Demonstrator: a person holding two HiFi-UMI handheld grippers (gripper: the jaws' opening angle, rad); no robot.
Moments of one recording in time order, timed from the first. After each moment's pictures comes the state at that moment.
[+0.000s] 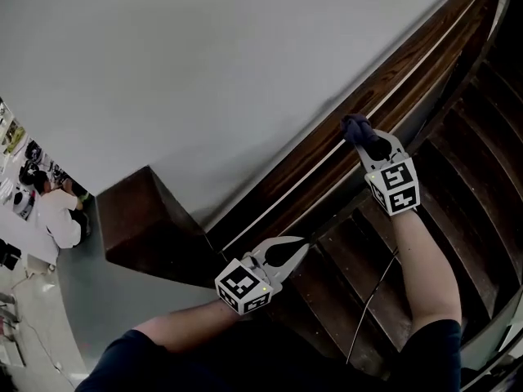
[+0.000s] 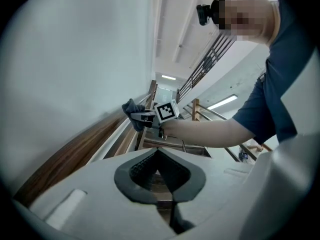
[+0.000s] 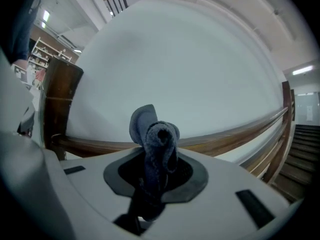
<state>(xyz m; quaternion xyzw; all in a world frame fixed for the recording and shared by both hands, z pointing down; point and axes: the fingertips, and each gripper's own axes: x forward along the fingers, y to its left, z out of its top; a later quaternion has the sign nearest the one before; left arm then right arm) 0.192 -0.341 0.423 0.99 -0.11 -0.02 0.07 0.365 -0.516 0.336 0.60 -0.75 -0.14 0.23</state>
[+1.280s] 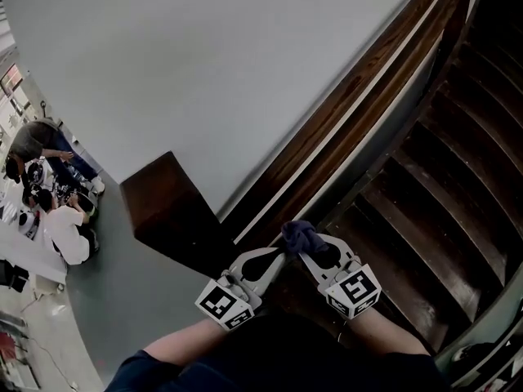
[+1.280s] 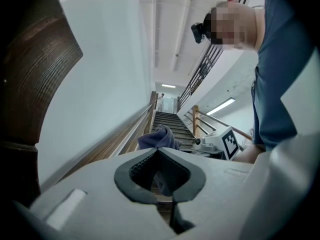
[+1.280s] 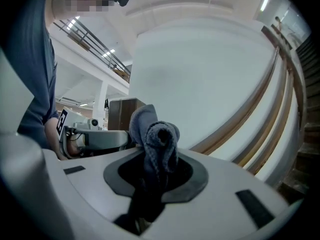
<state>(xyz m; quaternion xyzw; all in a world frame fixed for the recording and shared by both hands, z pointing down) 0.074 -0.273 0.405 0.99 -0.14 -0.07 0.05 0.119 -0.288 0.426 0.50 -0.86 0.02 0.04</state>
